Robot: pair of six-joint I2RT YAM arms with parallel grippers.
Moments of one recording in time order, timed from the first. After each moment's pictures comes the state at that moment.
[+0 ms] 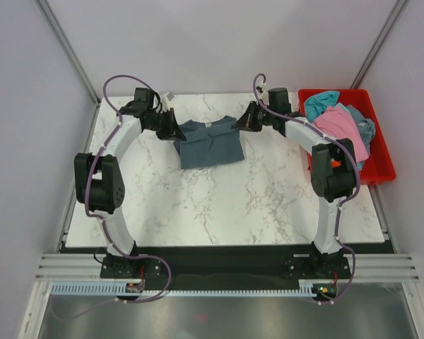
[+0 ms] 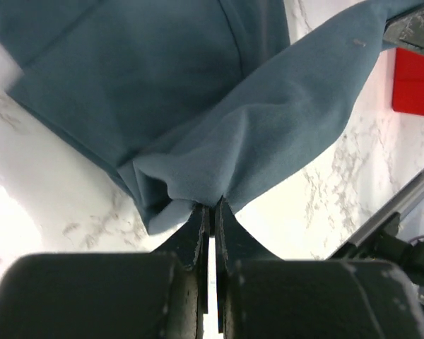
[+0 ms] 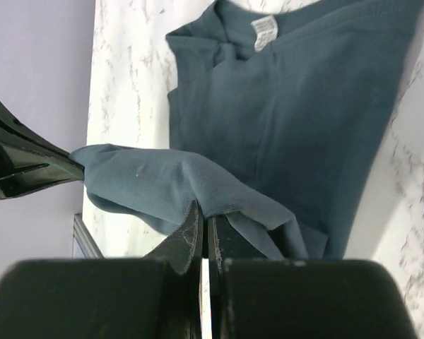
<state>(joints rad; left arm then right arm) -0.14 1.85 1.55 -0.65 0.58 -0.22 0.25 2.04 1.56 -0.13 -0.64 0.60</state>
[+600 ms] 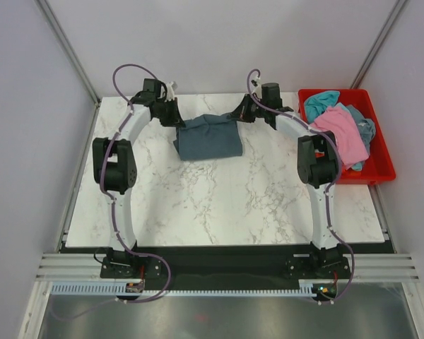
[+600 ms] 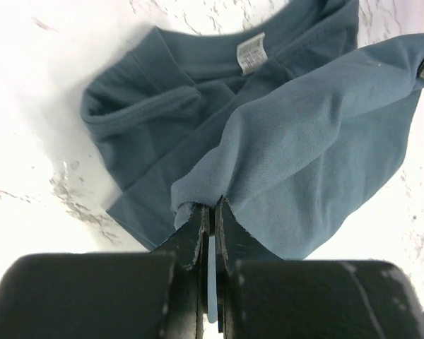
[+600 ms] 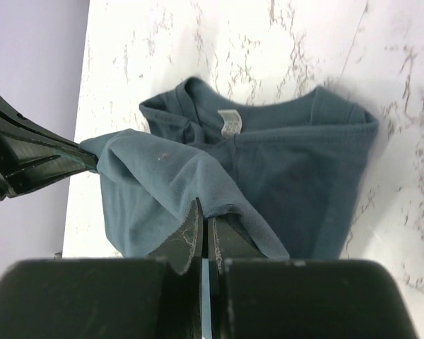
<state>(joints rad) -0.14 2.19 1.90 -0.61 0.43 -0.17 0.25 2.35 1.88 -0.07 -0.61 0.61</state>
